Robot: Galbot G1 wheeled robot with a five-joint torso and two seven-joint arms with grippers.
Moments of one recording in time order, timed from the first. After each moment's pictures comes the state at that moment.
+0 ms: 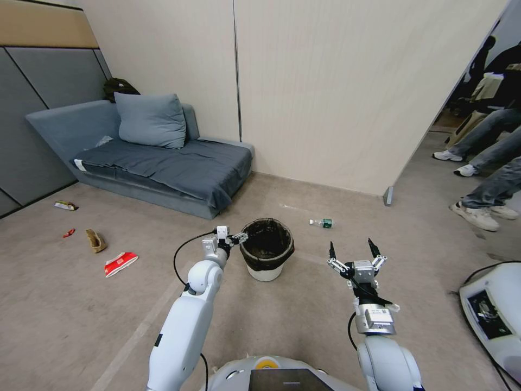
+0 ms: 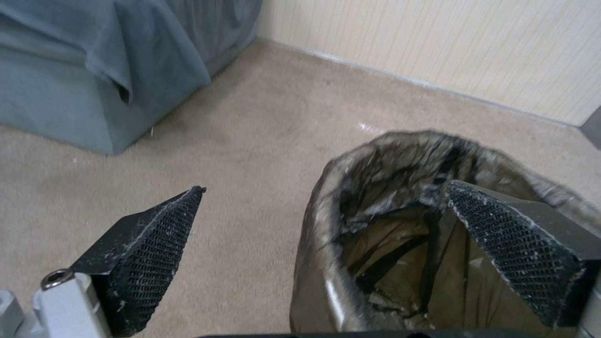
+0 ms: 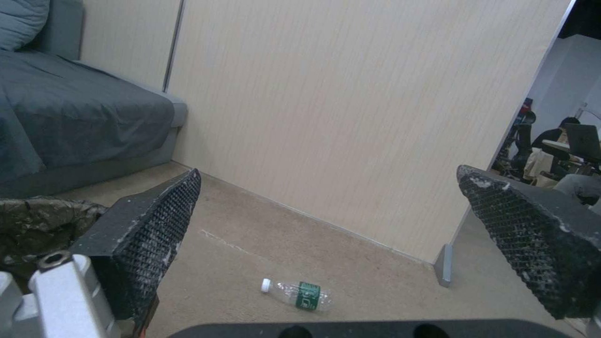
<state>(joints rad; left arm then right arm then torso) 1.03 -1.42 -0.33 -1.68 -0.42 0.45 -0.11 -1.74 1.61 0.63 2.30 -0.29 0.10 0.00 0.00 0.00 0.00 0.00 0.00</state>
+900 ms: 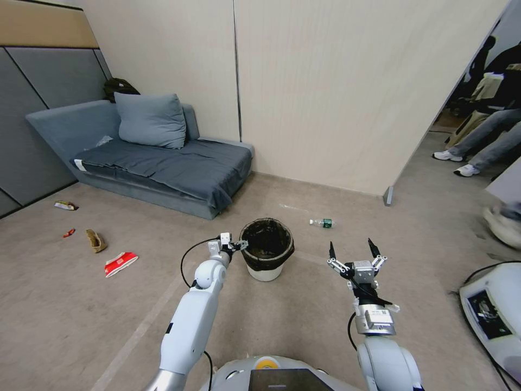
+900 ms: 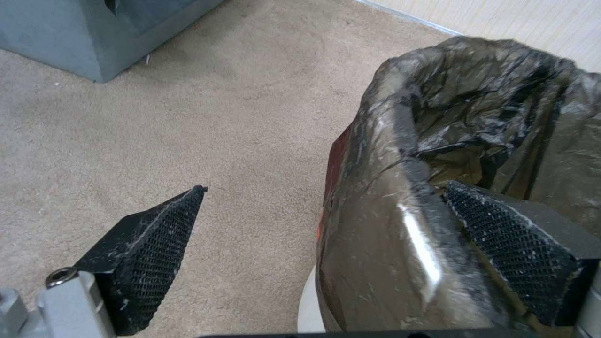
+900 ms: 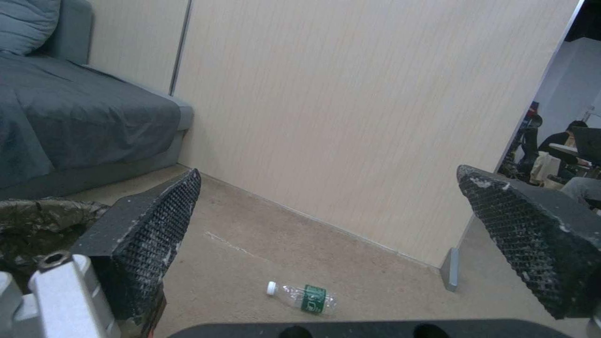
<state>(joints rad) 0.96 -1.46 -0.33 -1.49 -0.43 0.45 -0.10 -1.74 1.61 0.63 2.29 -0.29 0.13 -0.01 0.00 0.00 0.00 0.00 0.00</state>
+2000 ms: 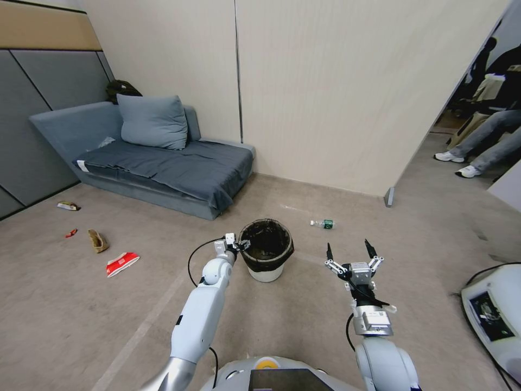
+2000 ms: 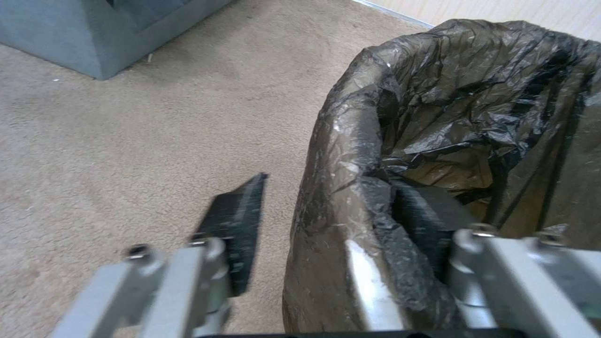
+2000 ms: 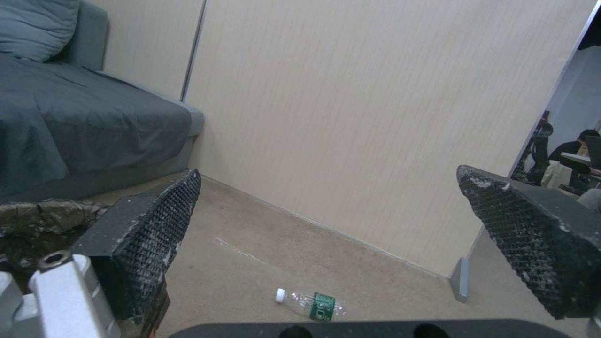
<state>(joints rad) 0.94 -1.49 -0.29 -1.41 -0.42 0.49 -0.13 -1.74 1.61 0.62 2.29 -0.30 0.14 -0.01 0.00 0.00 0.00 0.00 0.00</state>
